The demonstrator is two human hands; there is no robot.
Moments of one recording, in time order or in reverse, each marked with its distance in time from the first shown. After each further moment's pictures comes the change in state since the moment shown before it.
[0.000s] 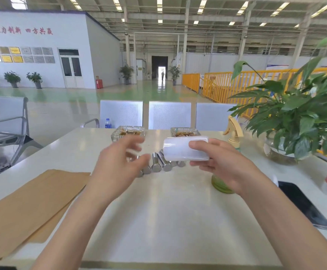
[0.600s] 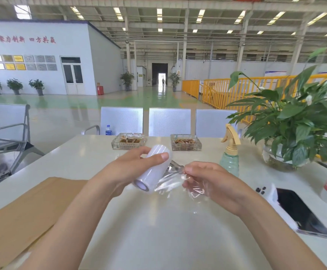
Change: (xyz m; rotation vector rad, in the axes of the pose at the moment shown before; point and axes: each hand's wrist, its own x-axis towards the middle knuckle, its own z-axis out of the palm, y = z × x) left_hand 0.028 0.015 0.007 -0.414 -0.489 -0.368; right_hand -0.009 0.023 -0.001 0.100 -0.344 0.001
